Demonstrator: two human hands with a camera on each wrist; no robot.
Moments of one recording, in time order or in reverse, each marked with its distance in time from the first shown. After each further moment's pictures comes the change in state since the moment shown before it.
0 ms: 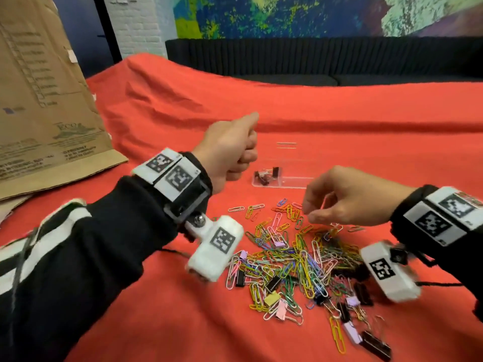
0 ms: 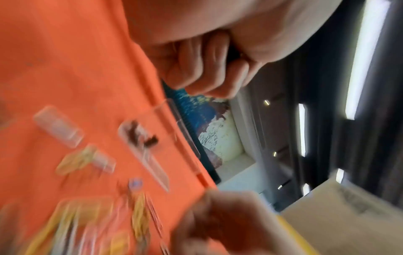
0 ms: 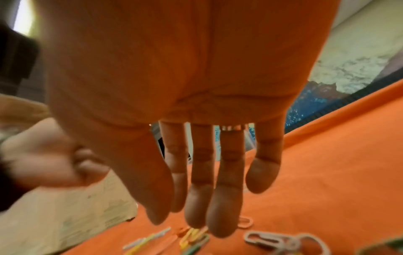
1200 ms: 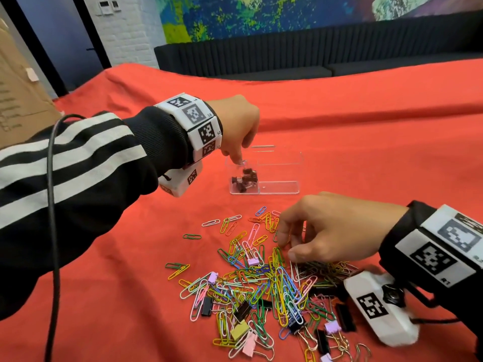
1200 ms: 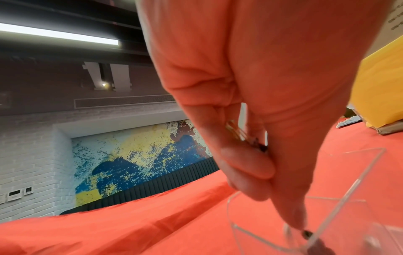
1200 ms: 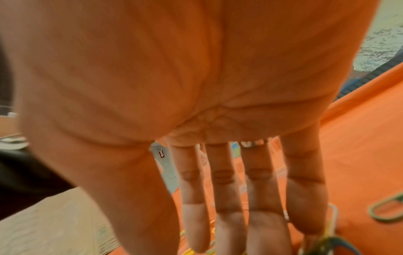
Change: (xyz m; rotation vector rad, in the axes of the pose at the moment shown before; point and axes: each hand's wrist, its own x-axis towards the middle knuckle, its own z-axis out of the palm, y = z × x) left_hand 0.113 0.041 0.025 1.711 -0.254 0.431; right_hand -0.011 0.005 0.012 -0.026 -0.144 -0.014
